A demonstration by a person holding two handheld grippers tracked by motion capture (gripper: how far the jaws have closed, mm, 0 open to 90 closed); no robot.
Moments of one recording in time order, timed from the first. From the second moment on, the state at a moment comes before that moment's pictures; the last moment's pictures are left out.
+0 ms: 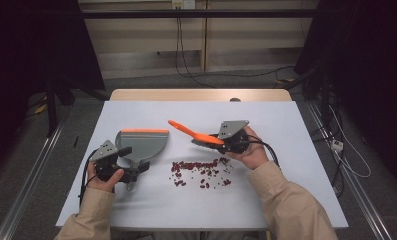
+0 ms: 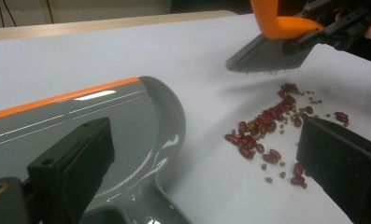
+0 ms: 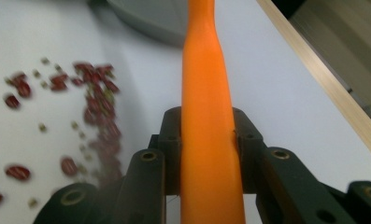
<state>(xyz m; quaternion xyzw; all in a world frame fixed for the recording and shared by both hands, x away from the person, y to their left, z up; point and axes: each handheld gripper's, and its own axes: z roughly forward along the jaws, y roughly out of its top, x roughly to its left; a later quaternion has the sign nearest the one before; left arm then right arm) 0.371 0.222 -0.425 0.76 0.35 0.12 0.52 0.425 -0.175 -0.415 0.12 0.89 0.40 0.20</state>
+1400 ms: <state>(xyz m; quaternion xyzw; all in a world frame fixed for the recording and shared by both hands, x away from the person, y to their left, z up) 0.371 0.222 -0.425 0.76 0.35 0.12 0.53 0.385 -0.181 -0.412 0.30 0.81 0.48 0.17</state>
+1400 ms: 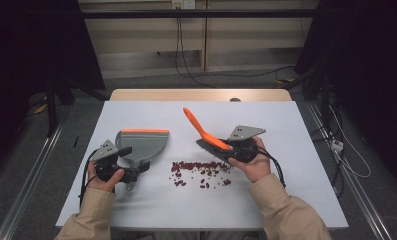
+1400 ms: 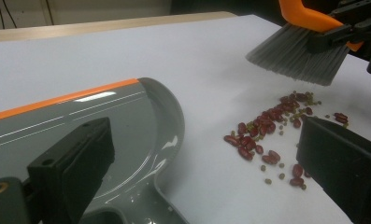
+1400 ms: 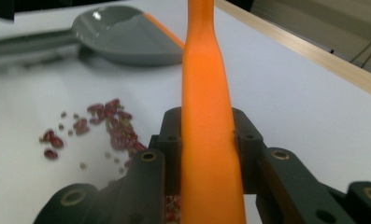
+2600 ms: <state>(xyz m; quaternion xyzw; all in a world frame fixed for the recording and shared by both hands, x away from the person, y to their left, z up) 0.370 0.221 -0.425 0.76 0.35 0.12 0.53 0.362 -0.108 -0.418 0.46 0.71 0.54 0.05</state>
